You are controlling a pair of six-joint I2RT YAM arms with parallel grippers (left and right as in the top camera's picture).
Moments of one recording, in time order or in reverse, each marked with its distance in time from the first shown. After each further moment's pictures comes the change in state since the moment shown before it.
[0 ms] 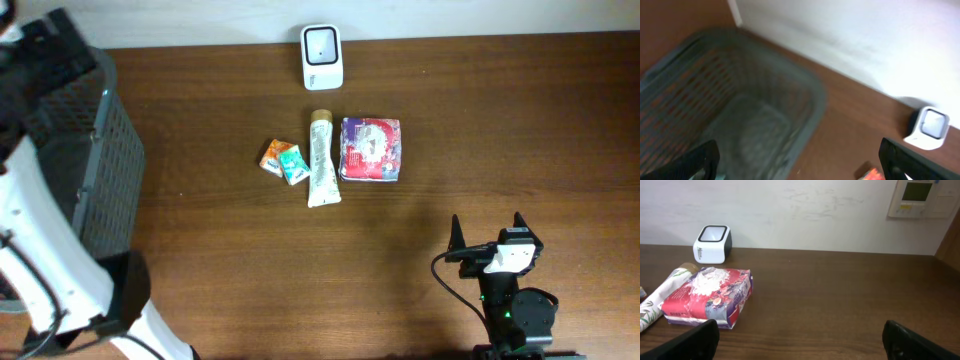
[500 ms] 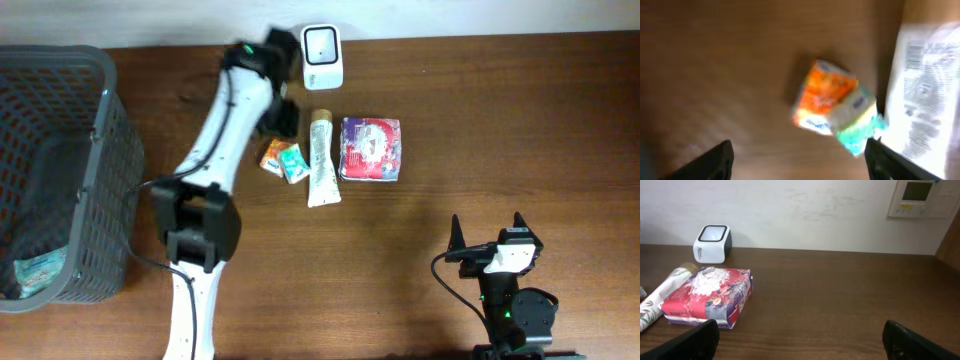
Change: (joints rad) left arm -0.543 0.395 -0.591 0.224 -0.002 0.044; right arm 0.000 0.000 0.000 0.000 0.000 0.000
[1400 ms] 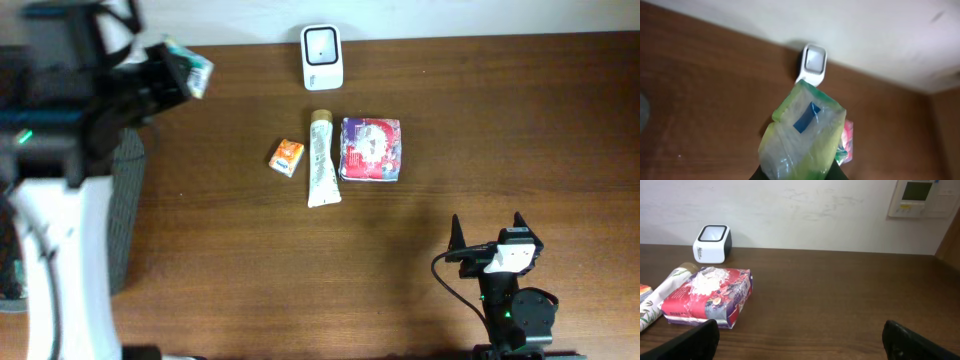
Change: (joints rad) left arm 0.262 -0.775 -0.312 0.298 0.347 -0.185; right arm 0.000 0.000 0.000 0.000 0.000 0.000
